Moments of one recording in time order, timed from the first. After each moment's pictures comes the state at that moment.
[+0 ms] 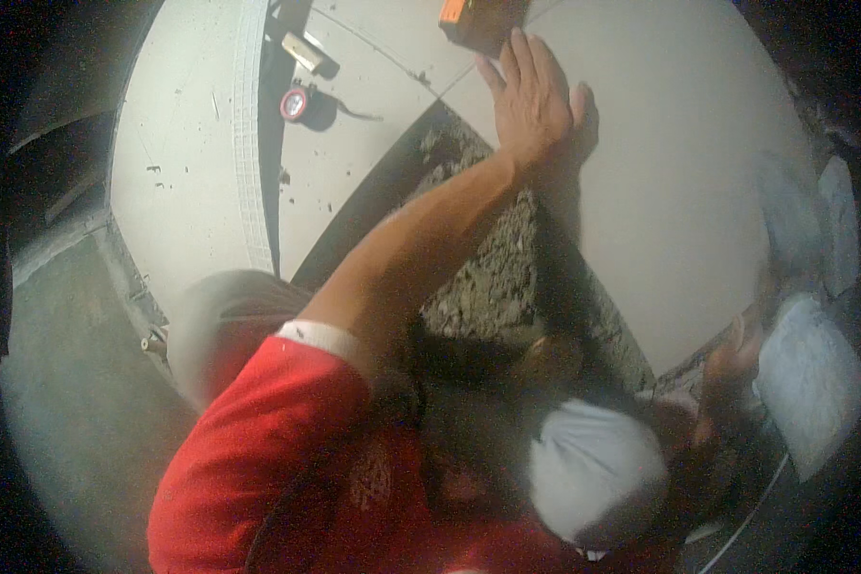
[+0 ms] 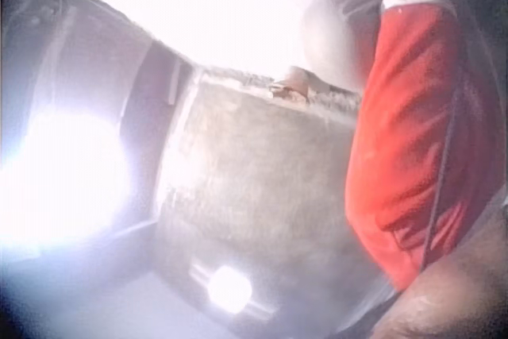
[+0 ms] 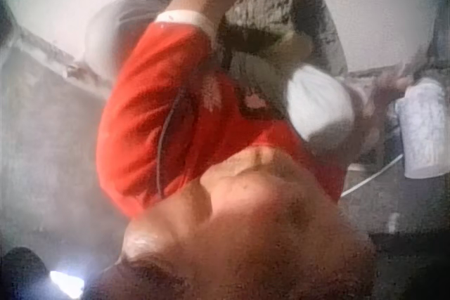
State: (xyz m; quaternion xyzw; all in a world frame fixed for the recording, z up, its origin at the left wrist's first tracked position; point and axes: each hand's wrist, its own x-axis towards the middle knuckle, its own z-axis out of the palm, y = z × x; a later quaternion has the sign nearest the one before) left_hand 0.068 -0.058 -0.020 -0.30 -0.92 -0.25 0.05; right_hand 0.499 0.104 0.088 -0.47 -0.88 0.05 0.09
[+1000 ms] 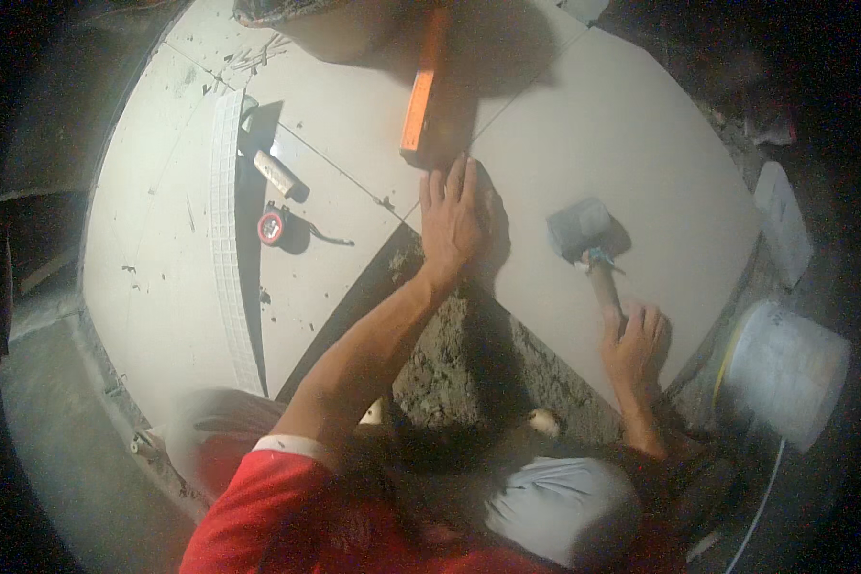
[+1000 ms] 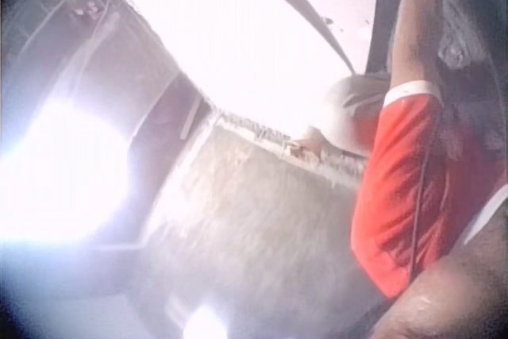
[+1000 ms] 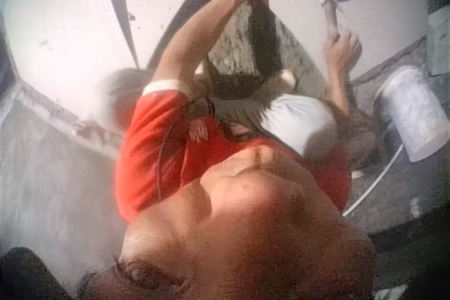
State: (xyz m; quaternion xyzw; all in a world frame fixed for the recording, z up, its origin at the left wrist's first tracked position) left_hand 0.046 -0.106 -0.015 -0.37 -0.90 -0.23 0.06; right_hand 0.351 0.039 0.053 -0.32 -0.94 0.06 0.07
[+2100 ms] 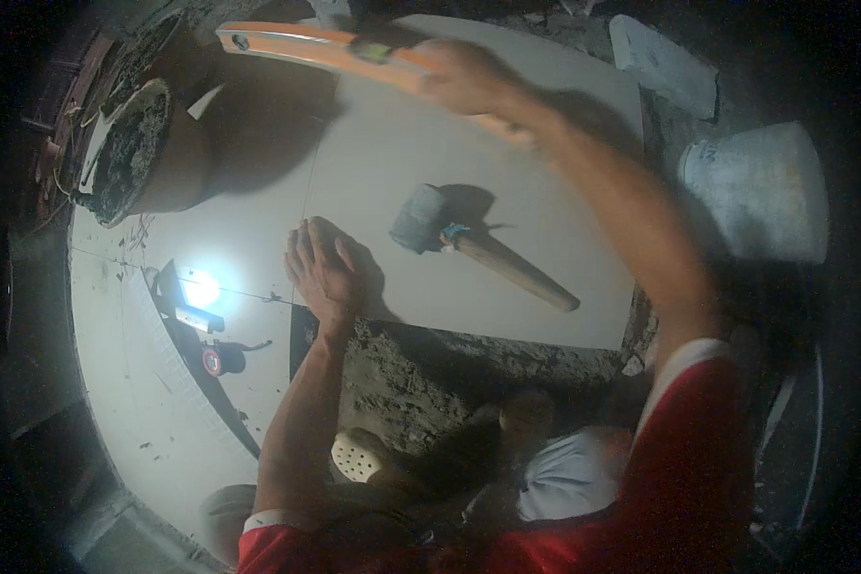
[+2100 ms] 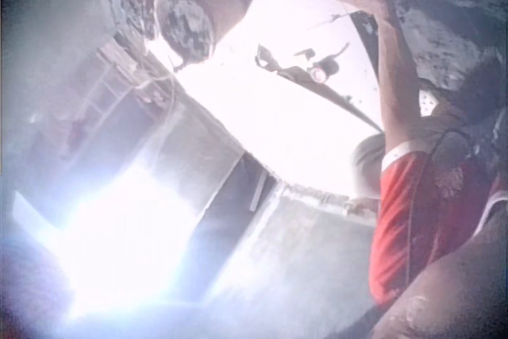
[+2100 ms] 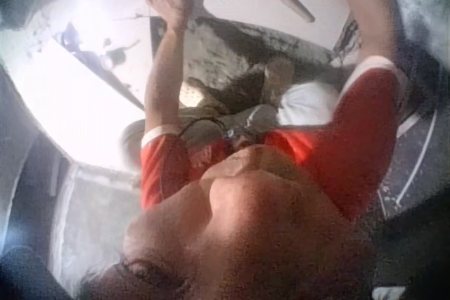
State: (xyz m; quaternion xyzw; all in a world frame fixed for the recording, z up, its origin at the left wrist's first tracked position) left_hand 0.046 -0.102 -0.008 -0.38 -0.91 -0.16 0.01; right_hand 0.158 0.235 0.137 -0.22 -0.95 0.22 0.08
